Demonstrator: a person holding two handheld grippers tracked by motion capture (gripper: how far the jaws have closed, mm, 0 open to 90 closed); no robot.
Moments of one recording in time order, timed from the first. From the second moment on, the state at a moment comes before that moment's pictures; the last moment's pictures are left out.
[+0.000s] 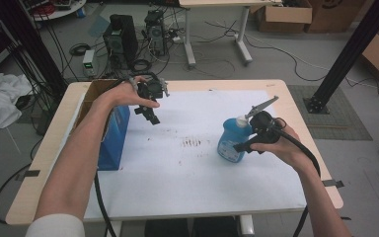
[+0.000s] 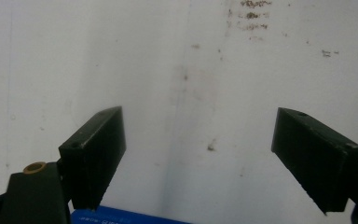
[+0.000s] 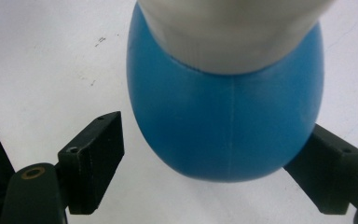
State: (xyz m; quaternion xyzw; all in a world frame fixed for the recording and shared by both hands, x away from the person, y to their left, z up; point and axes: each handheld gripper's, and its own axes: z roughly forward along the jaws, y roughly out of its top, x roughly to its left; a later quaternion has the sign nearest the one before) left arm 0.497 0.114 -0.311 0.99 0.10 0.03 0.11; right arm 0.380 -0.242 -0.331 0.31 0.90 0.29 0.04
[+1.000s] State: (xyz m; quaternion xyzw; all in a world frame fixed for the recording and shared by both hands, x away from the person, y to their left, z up) left arm 0.497 0.113 -0.308 0.99 0.09 0.04 0.11; right arm 0.380 -0.239 -0.348 0.33 0.89 0.32 0.07
